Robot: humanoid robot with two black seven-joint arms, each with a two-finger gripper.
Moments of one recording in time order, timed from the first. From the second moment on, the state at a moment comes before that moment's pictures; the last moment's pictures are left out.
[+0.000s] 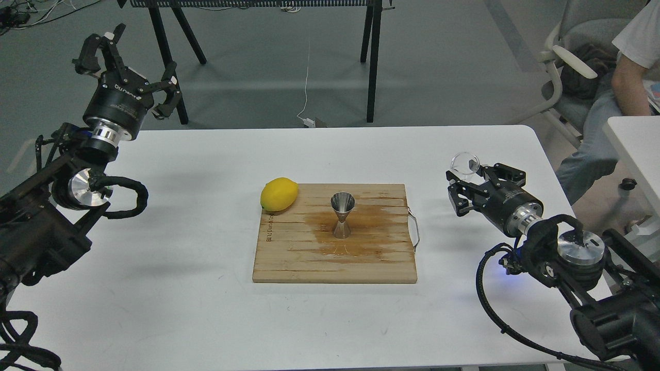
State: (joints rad) left arm -0.77 0.41 -0.72 -0.69 -0.04 -0.45 -0.49; right arm 0.30 -0.33 1.10 1.28 0.40 -0.15 -0.12
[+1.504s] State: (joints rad) left arm -0.77 0.43 -0.72 -0.70 -0.04 -0.45 -0.49; right arm 0.52 -0.16 0.75 1.39 -0.10 -0.38 -0.12
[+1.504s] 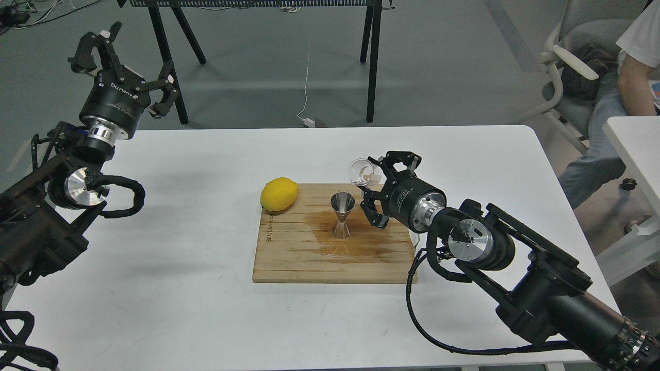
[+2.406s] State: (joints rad) left arm -0.76 0.44 -0.72 -0.70 -0.04 -0.45 -0.49; right arm 0.53 -0.17 0.66 1.41 -0.37 -0.43 -0.11
